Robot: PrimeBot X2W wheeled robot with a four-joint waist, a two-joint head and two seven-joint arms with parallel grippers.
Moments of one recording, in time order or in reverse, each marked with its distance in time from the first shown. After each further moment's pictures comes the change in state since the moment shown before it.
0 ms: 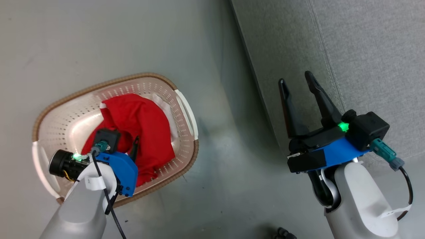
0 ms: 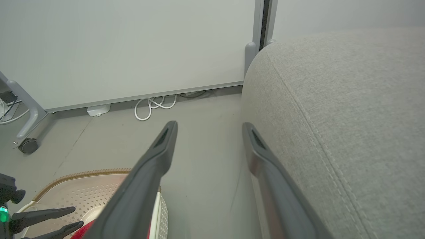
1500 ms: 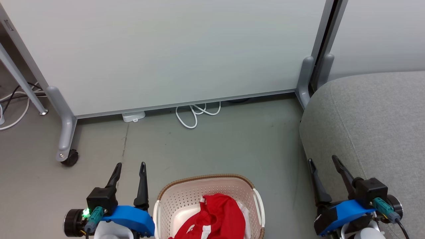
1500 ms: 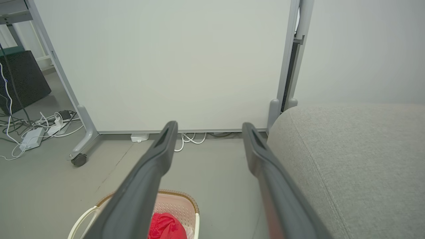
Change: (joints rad) left arm 0.461 -0.174 0.329 -0.473 0.058 0.070 -0.146; right arm 0.300 0.003 -0.178 0.130 -0.164 0.000 0.030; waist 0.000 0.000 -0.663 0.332
